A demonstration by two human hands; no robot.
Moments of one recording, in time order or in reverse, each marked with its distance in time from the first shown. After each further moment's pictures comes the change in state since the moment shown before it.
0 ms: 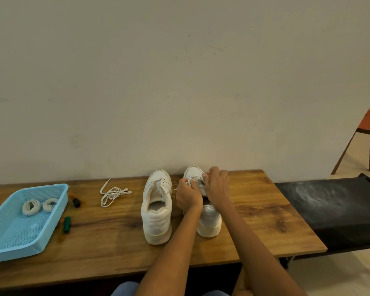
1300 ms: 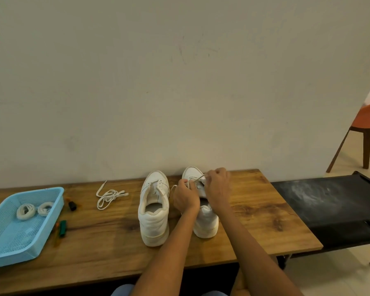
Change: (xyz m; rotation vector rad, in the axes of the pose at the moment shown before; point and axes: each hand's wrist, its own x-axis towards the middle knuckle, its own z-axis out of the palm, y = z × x) left_hand 0.003 -0.004 0.002 0.048 -0.016 0.073; right_hand -0.003 0.000 -0.006 -0.035 0.190 0.027
